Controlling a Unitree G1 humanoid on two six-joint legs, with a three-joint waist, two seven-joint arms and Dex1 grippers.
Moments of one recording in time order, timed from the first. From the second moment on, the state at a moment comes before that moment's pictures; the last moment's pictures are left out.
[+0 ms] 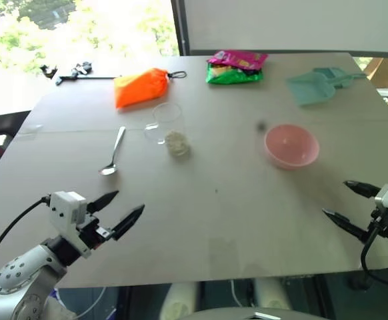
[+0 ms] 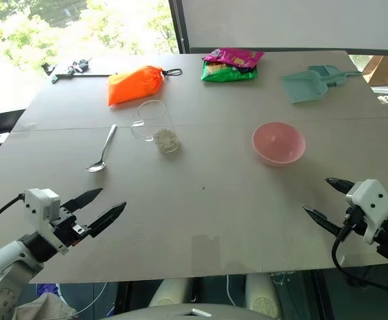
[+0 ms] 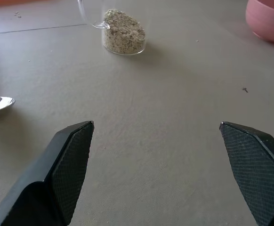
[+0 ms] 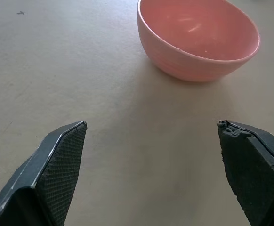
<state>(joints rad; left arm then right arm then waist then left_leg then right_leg) 0.45 0.60 0.47 -0.50 -0.67 0.38 -0.71 0.37 -0.77 -0.45 -0.42 0.46 0.22 0.89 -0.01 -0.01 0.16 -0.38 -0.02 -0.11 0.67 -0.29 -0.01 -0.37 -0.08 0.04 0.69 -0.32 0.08</state>
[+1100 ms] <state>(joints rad) -0.28 0.68 0.37 -0.25 -0.54 0.93 -0.06 -0.11 -0.74 -0.32 -0.55 0.95 0.33 1.01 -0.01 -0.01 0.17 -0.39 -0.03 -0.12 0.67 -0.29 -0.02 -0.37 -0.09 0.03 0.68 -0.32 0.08</state>
